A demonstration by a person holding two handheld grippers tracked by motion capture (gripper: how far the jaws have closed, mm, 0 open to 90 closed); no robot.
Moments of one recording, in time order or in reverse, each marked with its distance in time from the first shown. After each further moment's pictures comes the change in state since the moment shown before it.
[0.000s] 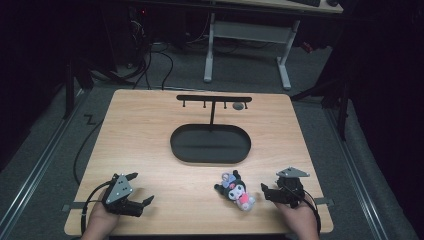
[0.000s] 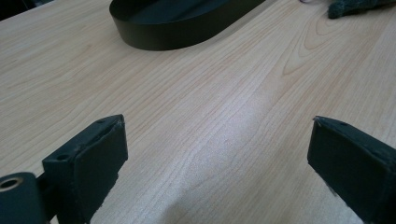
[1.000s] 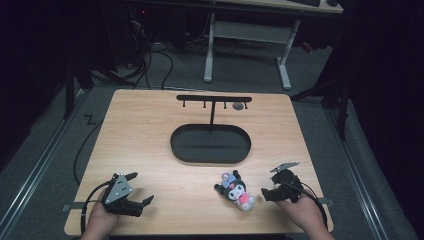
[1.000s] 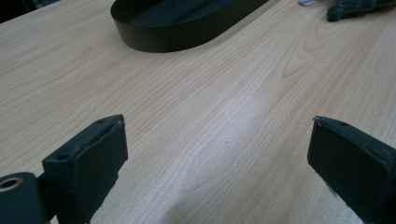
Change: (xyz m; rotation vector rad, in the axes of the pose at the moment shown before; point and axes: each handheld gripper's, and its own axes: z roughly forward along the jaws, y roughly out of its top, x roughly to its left) left arm 0.000 0.000 0.000 -0.009 0.000 0.001; right arm 0.002 0.023 0.000 0.264 0.025 -0.079
